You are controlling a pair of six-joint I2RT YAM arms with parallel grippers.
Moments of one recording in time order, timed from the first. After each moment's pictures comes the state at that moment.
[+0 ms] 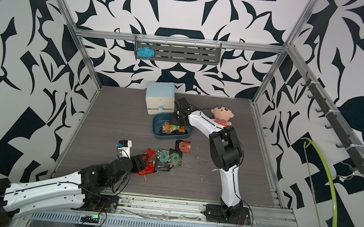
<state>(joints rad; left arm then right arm) -1.15 0.73 0.38 -0.30 -0.53 -1.08 0.55 2.09 1.67 -0.59 -0.02 0.50</state>
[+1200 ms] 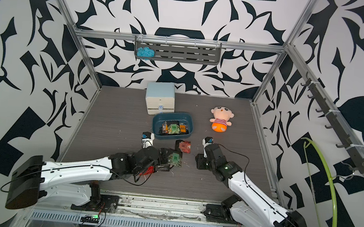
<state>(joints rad) -1.17 1.27 0.74 -0.21 -0.44 -1.05 0.54 0.94 0.45 -0.40 -0.06 0.48</state>
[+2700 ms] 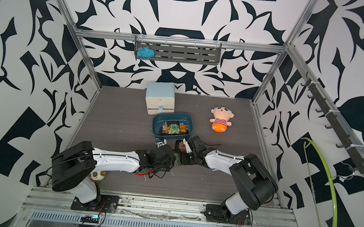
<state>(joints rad) -1.08 1.64 0.80 -0.07 -0.21 -1.15 0.62 1.54 0.65 -0.13 -0.28 0.49</state>
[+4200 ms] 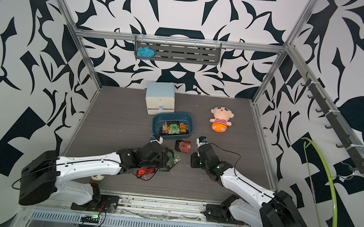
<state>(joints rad) -1.07 1.29 0.77 -0.27 -0.12 -1.02 0.61 1.08 0.43 -0.16 0.03 0.52</state>
